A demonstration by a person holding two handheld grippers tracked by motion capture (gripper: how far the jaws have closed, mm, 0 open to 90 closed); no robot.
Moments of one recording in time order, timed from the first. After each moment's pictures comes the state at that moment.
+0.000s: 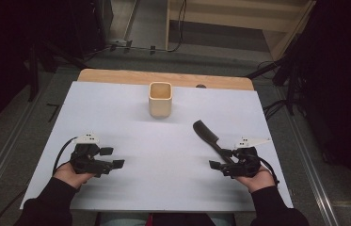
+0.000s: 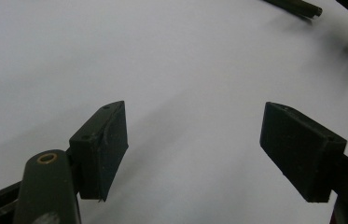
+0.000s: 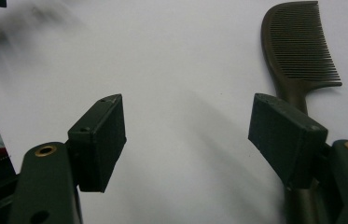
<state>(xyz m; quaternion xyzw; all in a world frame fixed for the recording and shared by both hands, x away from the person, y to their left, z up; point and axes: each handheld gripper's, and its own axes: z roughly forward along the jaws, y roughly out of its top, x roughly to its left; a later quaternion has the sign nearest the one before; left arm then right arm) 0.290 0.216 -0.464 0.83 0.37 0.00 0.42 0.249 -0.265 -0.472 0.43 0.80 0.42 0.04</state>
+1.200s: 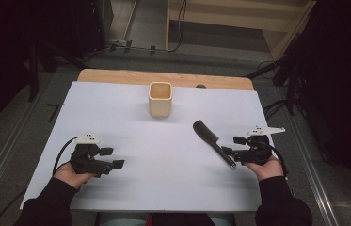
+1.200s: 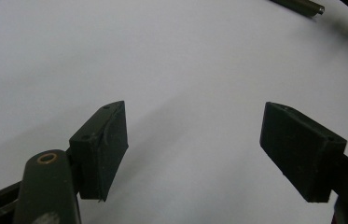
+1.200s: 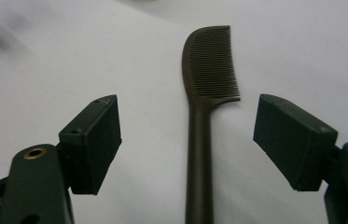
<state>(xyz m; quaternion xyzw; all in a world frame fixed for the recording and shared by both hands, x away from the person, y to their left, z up) 0.290 0.217 -0.465 0.83 0.37 0.00 0.41 0.278 -0.304 -0.467 0.47 0.77 0.42 0.09</state>
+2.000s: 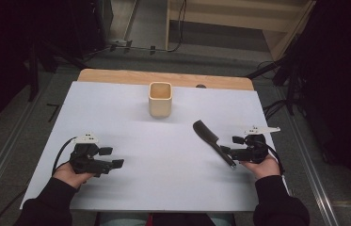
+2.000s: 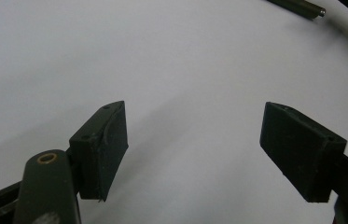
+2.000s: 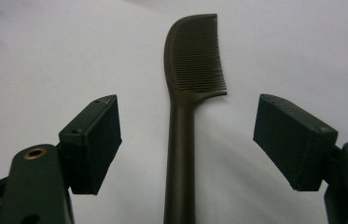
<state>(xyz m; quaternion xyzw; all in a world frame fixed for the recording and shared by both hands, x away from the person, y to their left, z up) 0.290 0.218 -0.464 0.83 0.37 0.00 0.41 0.288 -0.303 -0.484 0.48 0.78 0.40 0.09</state>
